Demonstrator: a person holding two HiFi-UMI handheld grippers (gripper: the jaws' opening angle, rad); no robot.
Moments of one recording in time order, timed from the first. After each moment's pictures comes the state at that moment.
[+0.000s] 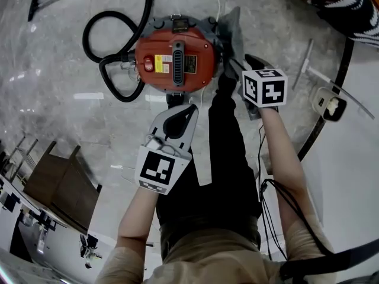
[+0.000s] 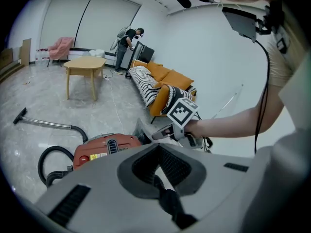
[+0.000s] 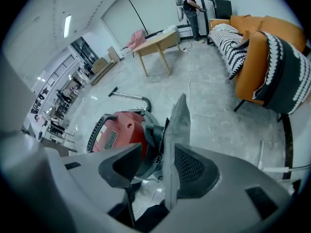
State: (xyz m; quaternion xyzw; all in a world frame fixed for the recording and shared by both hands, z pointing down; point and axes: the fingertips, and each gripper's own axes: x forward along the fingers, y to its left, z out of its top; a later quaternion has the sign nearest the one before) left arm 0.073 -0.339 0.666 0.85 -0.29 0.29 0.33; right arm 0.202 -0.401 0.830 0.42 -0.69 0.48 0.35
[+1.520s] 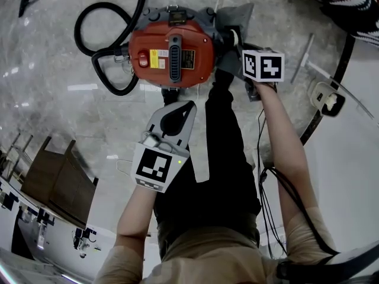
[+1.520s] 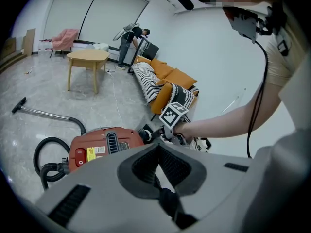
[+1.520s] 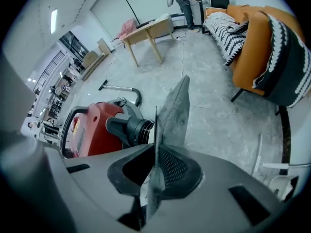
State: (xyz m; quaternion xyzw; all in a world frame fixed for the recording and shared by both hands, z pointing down) left arm 0.071 -0.339 0.687 0.84 -0.29 0.28 0.37; right arm 0.223 -0.418 0.894 0.43 -0.65 0.50 0.38
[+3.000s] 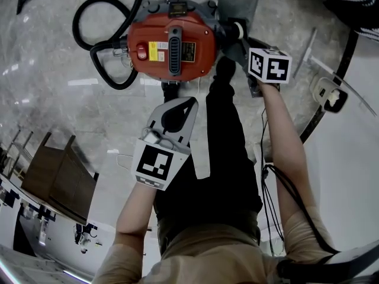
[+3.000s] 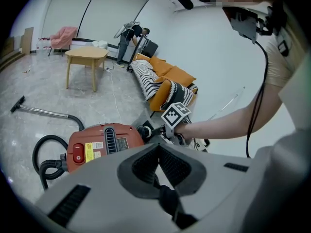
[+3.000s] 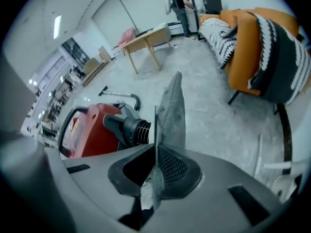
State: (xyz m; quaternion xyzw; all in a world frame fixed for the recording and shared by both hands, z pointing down) left arm 0.072 -0.329 0.693 0.84 -0.28 0.29 0.37; right arm 0.232 -0.412 0.897 0.45 -0.66 0.47 0.36
